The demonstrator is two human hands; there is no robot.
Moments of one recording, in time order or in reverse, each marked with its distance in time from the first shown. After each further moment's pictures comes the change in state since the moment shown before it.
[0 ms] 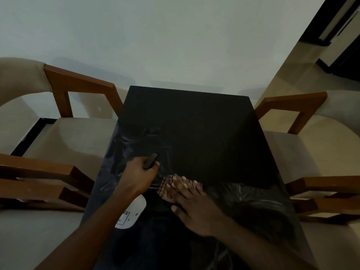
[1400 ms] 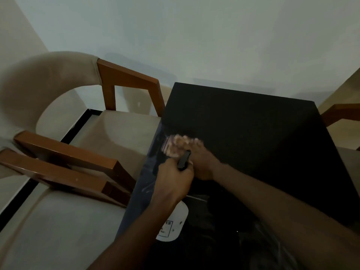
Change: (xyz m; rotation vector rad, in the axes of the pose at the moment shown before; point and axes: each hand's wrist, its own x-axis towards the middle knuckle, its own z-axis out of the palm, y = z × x) left_hand 0.016 -0.018 -0.018 -0.154 0.196 -0.077; right_hand 0.223 -0.027 -0.048 -0.087 0.015 -0.184
